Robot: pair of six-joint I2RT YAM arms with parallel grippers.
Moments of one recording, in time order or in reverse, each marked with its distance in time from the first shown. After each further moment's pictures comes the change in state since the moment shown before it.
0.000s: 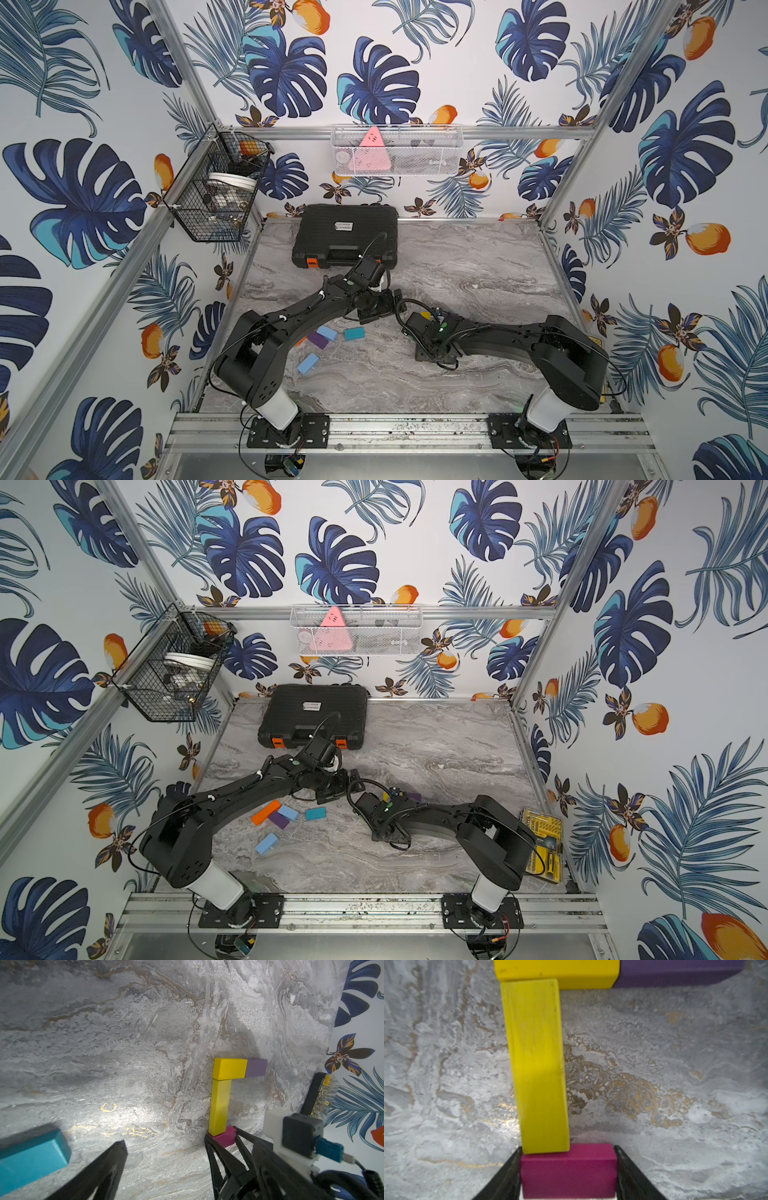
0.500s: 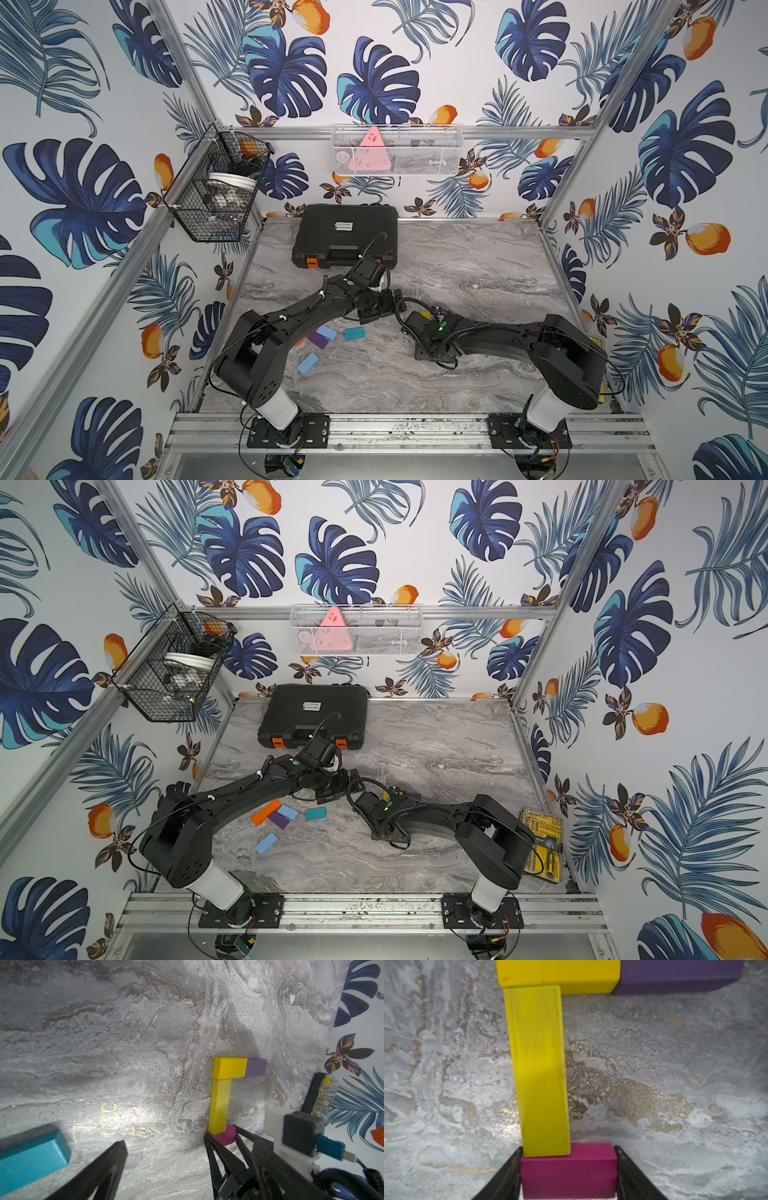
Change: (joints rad) left arm 0.000 0.000 0.000 0.001 0.000 0.000; right arm -0.005 0.007 0.007 0.003 0.008 -0.003
